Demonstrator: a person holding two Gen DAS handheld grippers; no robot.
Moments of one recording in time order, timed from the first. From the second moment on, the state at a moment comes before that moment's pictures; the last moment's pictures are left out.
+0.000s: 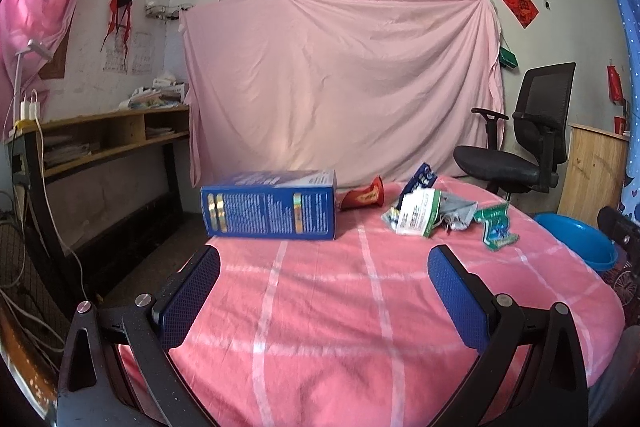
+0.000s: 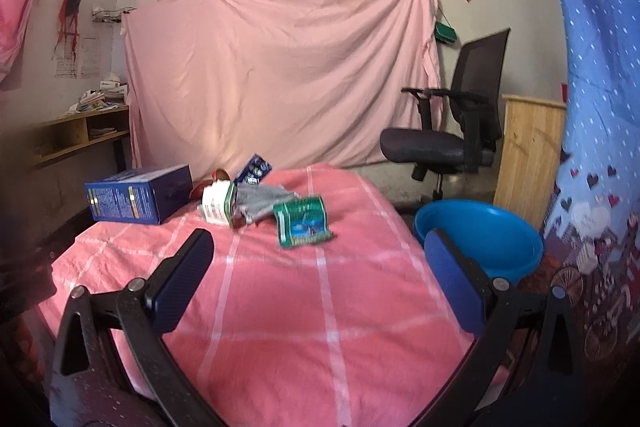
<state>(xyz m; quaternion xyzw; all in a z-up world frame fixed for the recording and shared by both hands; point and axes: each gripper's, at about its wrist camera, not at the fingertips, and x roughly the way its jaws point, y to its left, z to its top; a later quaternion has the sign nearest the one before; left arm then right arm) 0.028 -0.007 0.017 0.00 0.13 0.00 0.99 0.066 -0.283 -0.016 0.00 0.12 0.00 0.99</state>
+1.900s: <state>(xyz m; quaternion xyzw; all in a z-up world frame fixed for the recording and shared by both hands) 0.261 -0.096 -0.019 0.05 0.31 -0.10 0.94 0.275 -0.325 -0.074 0.07 0.37 0.11 0.92</state>
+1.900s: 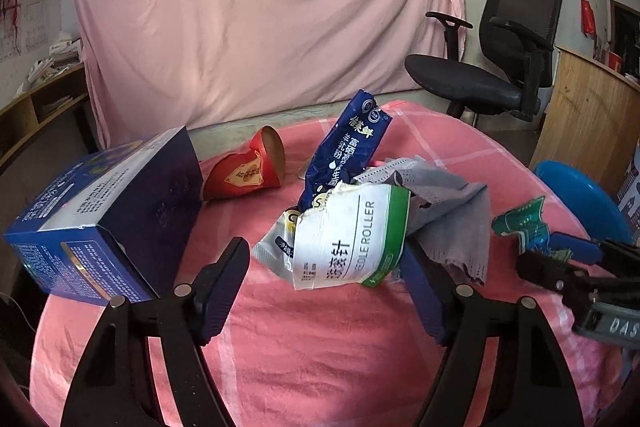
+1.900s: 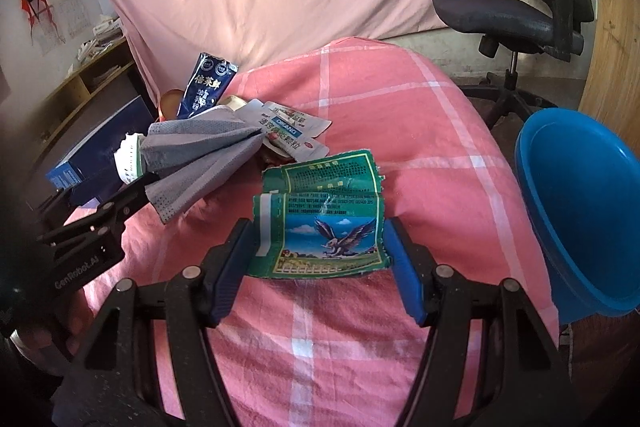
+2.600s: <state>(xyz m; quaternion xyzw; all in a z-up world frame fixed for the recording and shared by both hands) 0.177 -0.056 0.005 -0.05 0.25 -0.11 0.96 0.228 -0.305 -0.061 0.03 0.29 0.13 0.95</state>
